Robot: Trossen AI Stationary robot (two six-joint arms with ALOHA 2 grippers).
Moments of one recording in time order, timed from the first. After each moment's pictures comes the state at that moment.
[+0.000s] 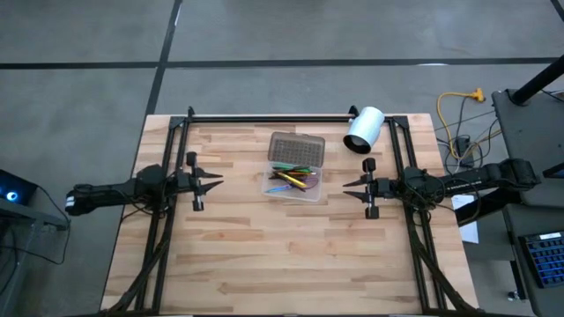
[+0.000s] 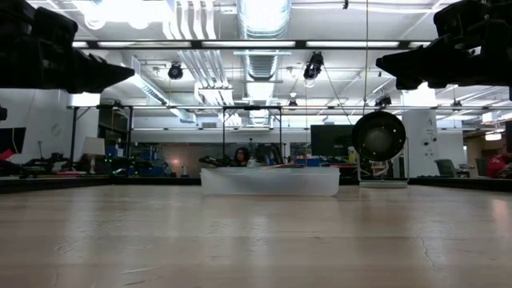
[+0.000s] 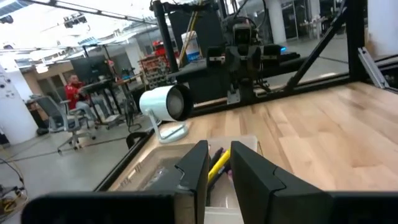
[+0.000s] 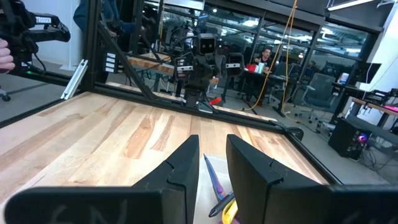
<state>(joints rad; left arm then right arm) 0.11 0.05 0.01 0.04 -0.04 0.28 0.01 0.71 0.01 0.76 -0.02 -0.19</state>
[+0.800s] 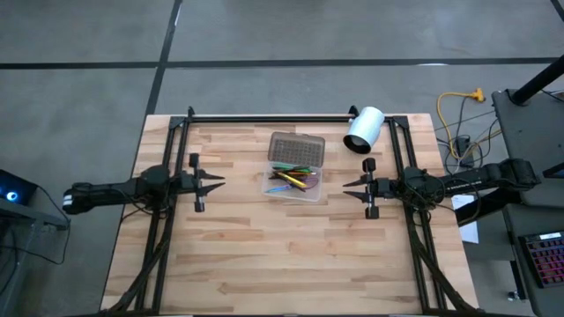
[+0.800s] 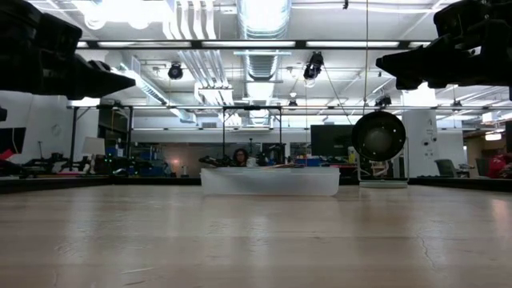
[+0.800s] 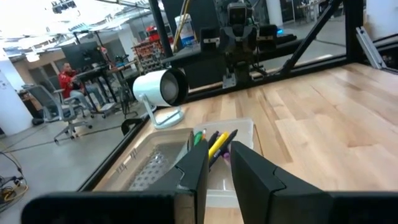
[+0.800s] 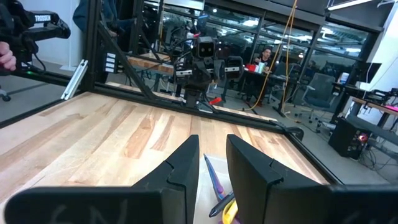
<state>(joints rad) 0.11 0.09 0.01 0.01 -0.04 0.29 0.01 0.71 0.01 0.76 -0.02 -0.19</state>
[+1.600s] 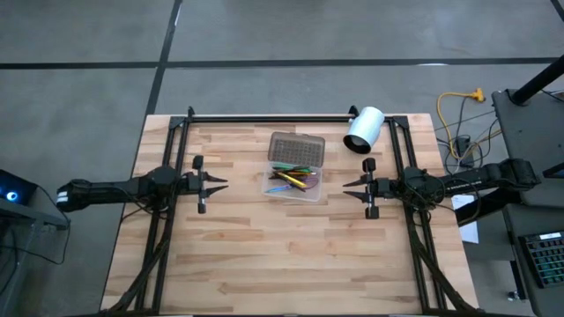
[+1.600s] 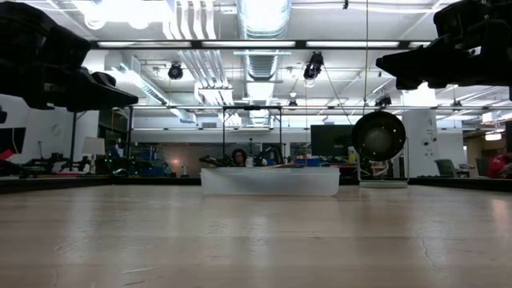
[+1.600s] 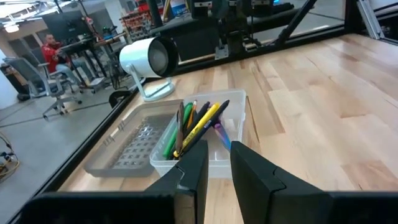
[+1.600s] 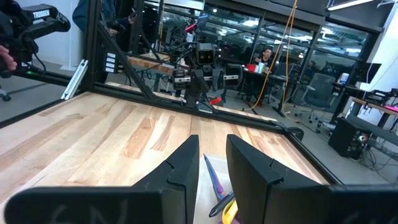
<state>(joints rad) 0.11 0.22 0.01 0.02 -0.04 0.27 0.01 0.71 0.01 0.76 -0.02 -0.19</state>
